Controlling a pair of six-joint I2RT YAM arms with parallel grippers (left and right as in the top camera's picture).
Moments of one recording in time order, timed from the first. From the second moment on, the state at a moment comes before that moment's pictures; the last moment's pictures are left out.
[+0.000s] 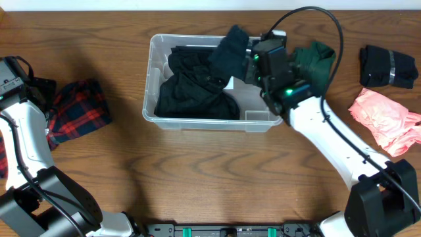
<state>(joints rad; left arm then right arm) 0.56 1.65 1.32 -0.71 -0.16 -0.88 0.49 1.66 1.25 -0.29 0.31 0.53</state>
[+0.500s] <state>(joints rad) 0.56 1.65 1.32 -0.71 -0.16 -0.88 0.54 1.66 1.25 -0.43 0.53 1.02</state>
